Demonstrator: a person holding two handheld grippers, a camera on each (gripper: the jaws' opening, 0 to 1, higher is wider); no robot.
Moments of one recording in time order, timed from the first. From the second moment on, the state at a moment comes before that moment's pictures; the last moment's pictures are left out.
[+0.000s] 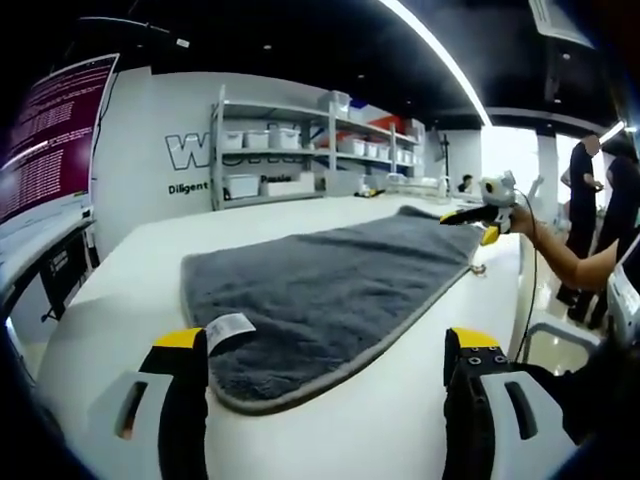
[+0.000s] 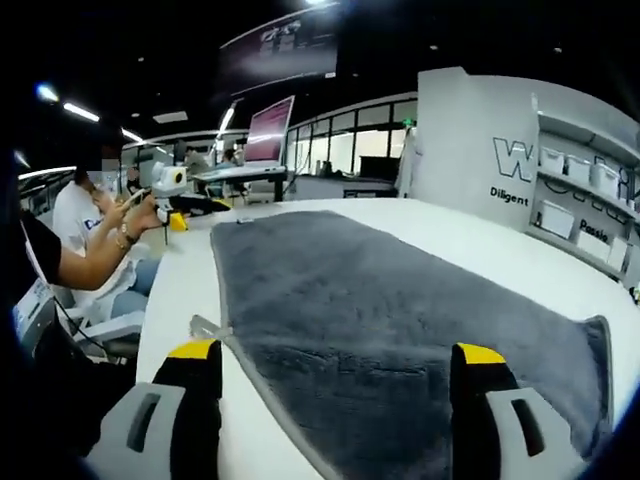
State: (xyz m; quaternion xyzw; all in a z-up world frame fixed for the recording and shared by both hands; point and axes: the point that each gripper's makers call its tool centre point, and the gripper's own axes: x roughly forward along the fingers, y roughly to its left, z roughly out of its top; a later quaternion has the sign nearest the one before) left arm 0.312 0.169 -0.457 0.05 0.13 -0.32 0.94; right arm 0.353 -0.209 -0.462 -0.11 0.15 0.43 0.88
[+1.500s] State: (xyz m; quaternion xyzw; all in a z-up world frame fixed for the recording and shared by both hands) left arm 0.317 0.189 -0.470 0.03 0.14 -0.31 0.94; right arm 0.577 -0.459 -0.452 -0.11 0.20 0.05 0.97
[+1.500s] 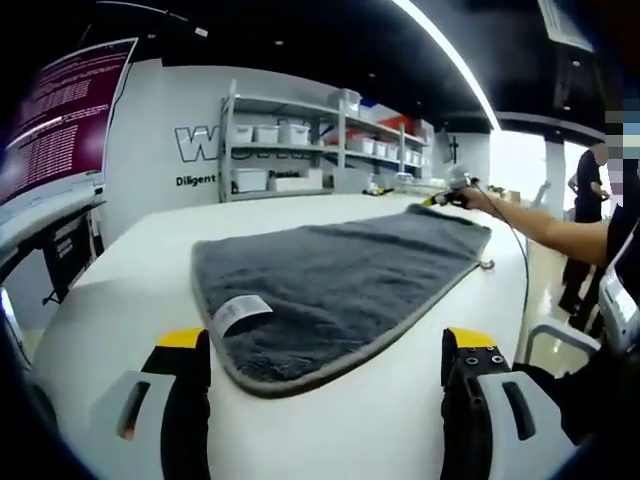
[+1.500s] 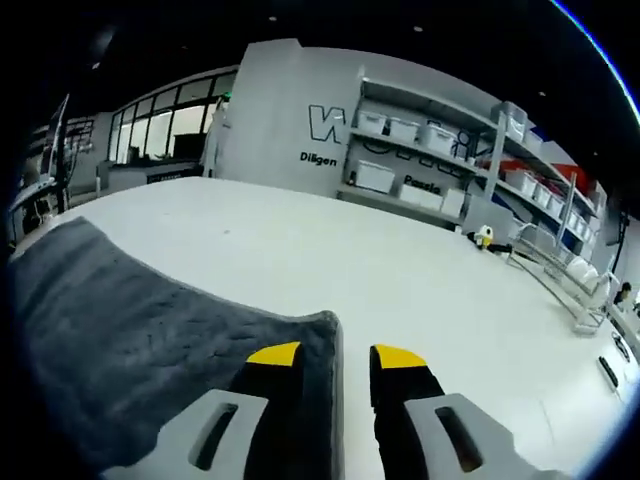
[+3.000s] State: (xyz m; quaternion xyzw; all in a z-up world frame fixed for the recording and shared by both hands) left arm 0.316 0.180 -0.467 0.04 0.14 -0.31 0.94; right arm 0.576 -0.515 -0.469 -0.13 0.23 -0.09 0.96
